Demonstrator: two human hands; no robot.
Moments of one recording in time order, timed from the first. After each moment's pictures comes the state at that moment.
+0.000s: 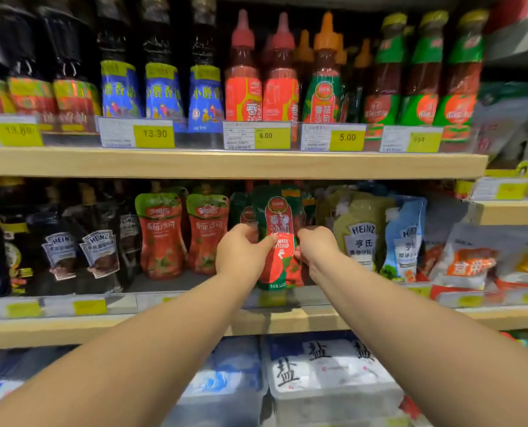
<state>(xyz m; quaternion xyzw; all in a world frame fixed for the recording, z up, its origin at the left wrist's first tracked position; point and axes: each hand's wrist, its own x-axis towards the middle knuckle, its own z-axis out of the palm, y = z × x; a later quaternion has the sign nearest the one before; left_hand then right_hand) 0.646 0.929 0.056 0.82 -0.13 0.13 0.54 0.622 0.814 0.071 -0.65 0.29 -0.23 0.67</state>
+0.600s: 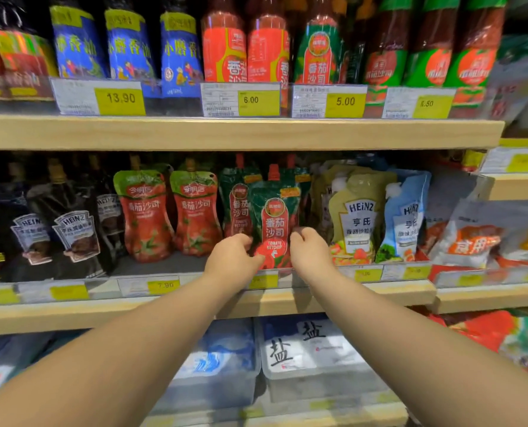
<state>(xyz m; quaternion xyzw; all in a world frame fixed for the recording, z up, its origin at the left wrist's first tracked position) 0.671 0.923 0.015 0.91 -0.20 0.06 0.35 0.616 0.804 0.026 -0.82 0.27 -0.22 0.46</state>
